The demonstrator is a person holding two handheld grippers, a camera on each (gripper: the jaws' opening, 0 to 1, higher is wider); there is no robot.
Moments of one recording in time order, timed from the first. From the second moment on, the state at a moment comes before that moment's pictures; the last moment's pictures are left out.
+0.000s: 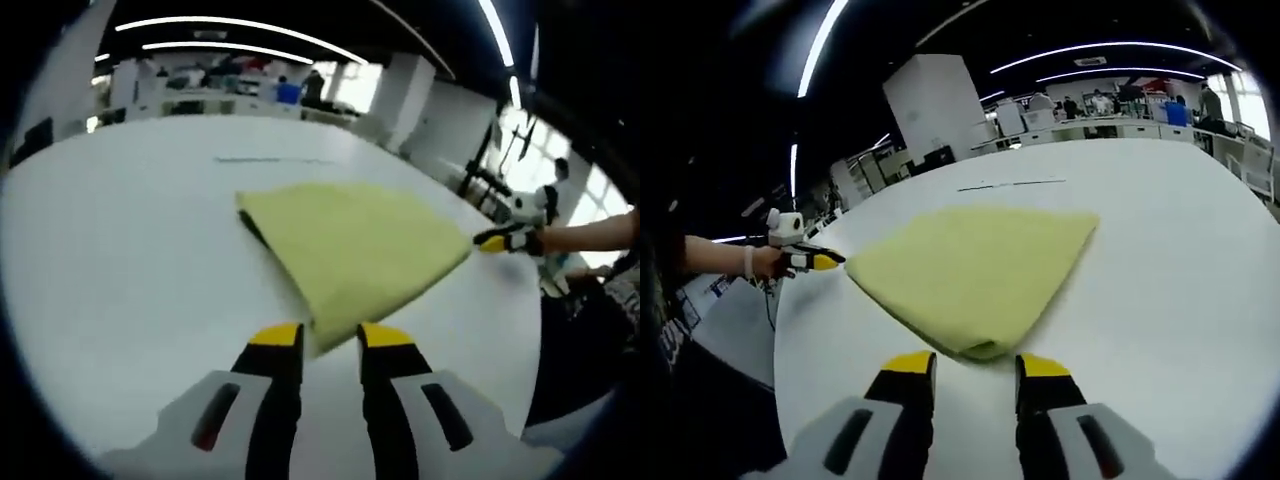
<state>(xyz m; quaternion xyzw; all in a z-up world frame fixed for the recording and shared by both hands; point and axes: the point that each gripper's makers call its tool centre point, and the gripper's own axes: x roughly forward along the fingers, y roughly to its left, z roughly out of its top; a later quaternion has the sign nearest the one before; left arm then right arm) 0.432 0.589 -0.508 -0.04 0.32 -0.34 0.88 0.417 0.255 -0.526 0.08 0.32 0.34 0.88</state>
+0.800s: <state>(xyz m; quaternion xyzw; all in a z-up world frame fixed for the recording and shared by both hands) 0.432 0.582 -0.519 -0.06 0.33 -0.34 0.88 0.420 0.262 -0.530 0.16 0.31 0.31 0.88</state>
